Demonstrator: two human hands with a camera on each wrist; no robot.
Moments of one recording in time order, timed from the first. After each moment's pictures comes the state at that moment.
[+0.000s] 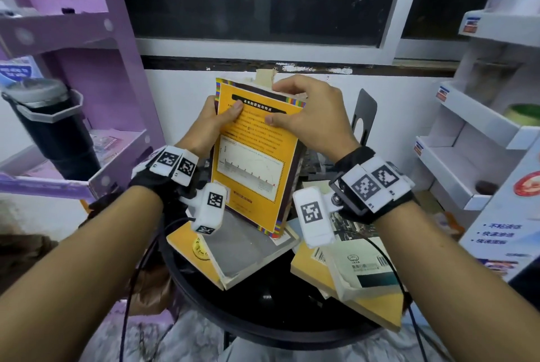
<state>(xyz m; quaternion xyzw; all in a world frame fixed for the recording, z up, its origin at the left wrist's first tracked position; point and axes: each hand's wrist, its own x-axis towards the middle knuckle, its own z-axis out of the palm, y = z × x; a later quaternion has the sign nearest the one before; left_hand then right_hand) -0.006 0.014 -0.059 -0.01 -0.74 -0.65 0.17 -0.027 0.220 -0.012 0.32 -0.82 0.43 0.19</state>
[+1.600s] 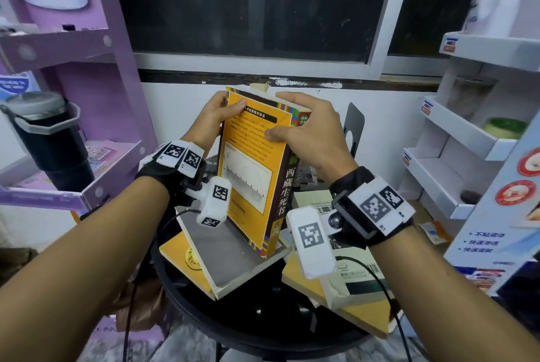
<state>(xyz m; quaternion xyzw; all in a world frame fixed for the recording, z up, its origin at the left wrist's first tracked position) -0.017 0.032 -0.030 -0.05 -0.74 -0.64 0.19 0.000 0.234 -0.006 0.27 -0.78 0.56 0.09</state>
